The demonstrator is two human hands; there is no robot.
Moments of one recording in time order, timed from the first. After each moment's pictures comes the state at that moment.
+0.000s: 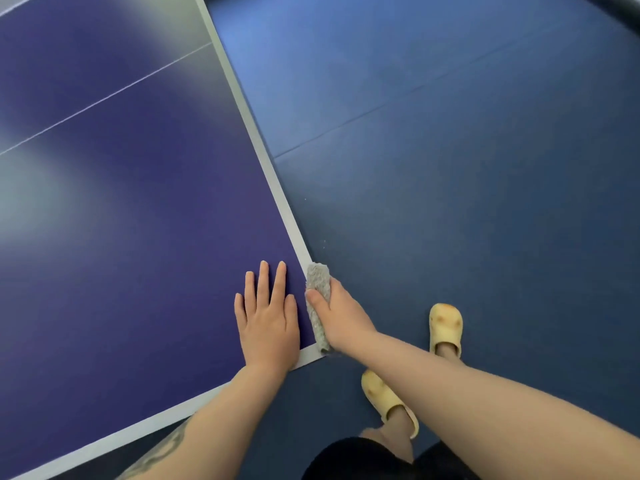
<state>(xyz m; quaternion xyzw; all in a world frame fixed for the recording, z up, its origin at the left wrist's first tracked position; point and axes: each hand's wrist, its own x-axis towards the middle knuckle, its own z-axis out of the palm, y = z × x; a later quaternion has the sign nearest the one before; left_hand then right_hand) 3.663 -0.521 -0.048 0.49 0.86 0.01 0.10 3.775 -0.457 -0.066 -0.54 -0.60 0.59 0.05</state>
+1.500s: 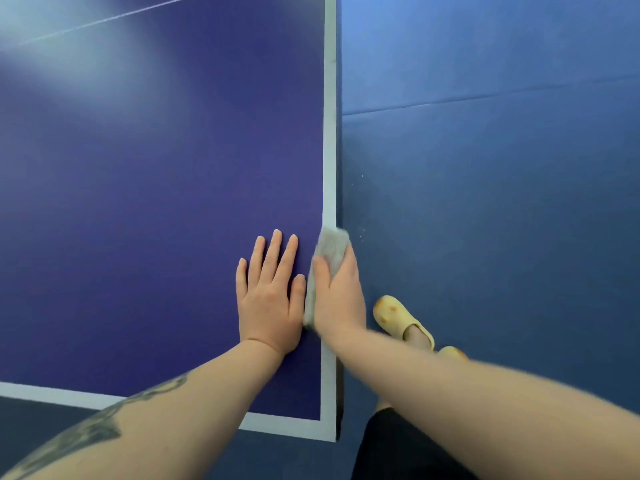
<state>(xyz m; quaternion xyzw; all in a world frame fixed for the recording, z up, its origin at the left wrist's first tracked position) 3.622 -0.445 -0.056 0.40 0.91 0.07 0.06 3.697 -0.362 -0.065 -0.51 -0.57 0.64 0.09</state>
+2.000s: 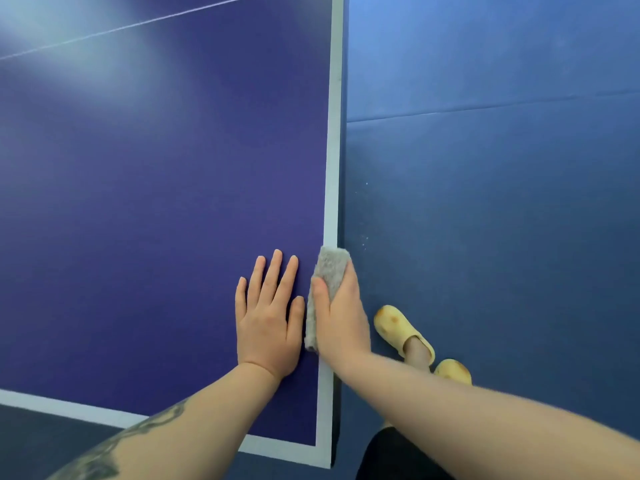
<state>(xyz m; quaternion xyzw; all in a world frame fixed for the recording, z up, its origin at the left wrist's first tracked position) 3.621 -0.445 -0.055 0.40 0.91 0.06 0.08 3.700 -0.349 -0.056 -0.49 -0.61 0.62 0.04</state>
